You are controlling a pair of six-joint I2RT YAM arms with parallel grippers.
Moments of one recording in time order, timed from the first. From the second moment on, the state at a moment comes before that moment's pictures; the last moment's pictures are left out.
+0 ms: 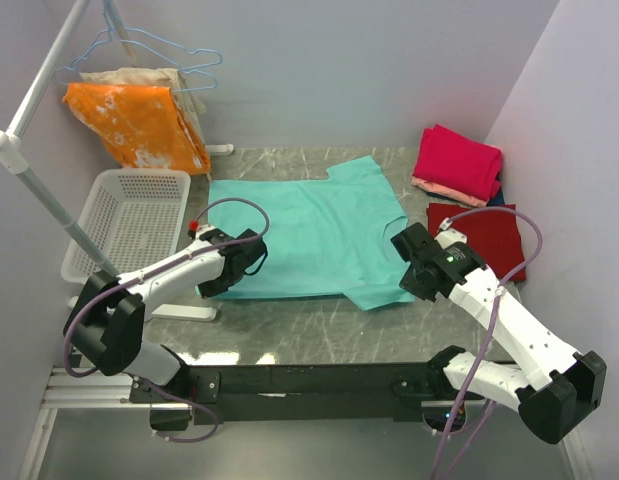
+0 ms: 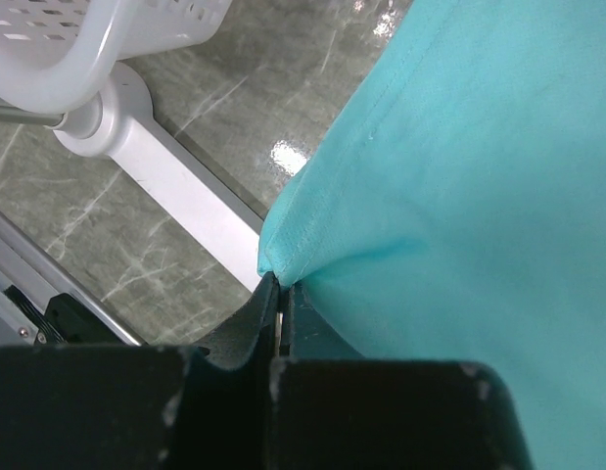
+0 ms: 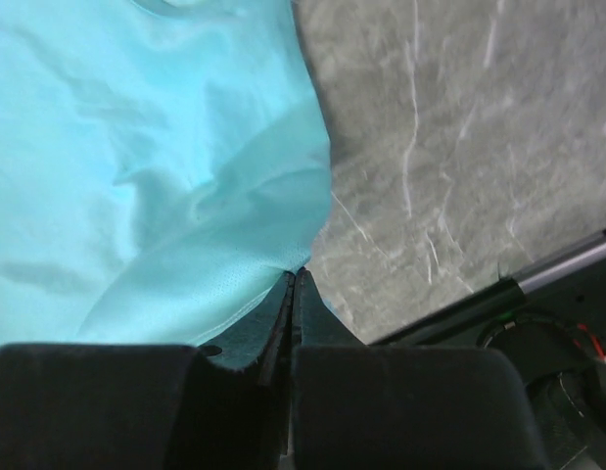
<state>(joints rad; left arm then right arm) -0.64 1.45 0.97 -1.14 -0.70 -1.17 0.55 1.04 0.94 -1.19 0.42 1.09</state>
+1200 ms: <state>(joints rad) -0.50 1.76 1.21 -1.05 -0.75 -1.08 0.29 1.45 1.10 -0.82 0.30 0.74</state>
